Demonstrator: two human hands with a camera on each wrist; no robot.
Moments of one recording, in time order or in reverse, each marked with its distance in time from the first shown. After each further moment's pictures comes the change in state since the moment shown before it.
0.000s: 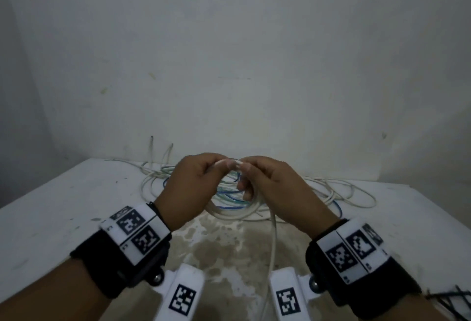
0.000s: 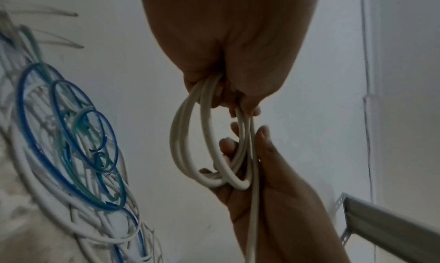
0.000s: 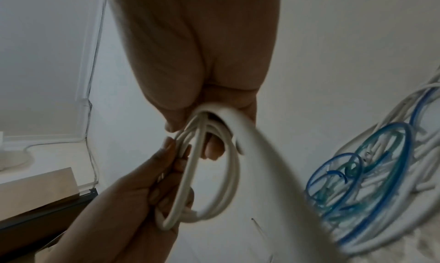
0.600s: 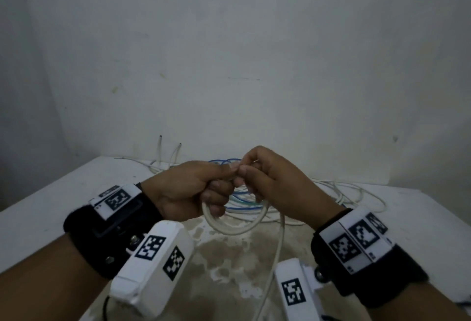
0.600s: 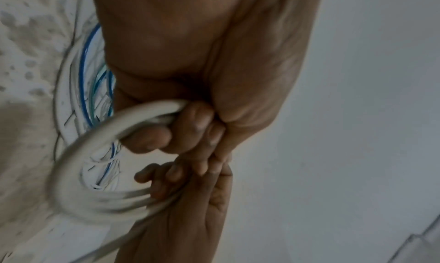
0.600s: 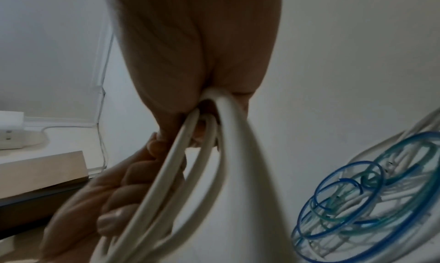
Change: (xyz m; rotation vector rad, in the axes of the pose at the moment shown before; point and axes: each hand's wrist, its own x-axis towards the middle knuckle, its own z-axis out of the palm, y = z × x) left_hand 0.009 0.015 -0.028 -0.764 -0.601 -0.690; right_hand 0.015 -0.002 0.004 -0.067 -0.112 -0.065
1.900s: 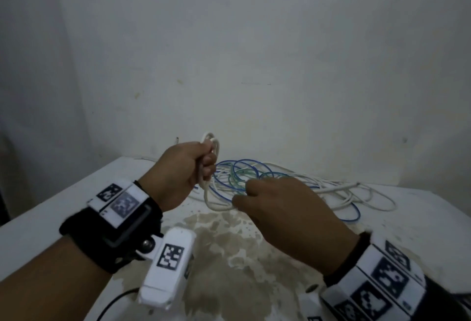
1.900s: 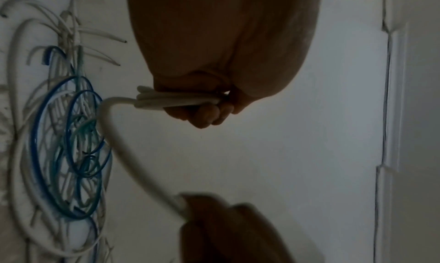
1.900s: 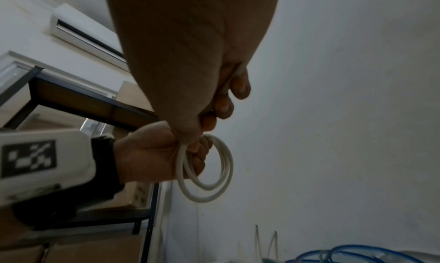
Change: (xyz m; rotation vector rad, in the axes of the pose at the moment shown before) left_hand -0.032 0.001 -0.014 0.004 0.466 0.387; right_hand -0.052 -0.051 0.028 -1.085 -0.026 -0.450
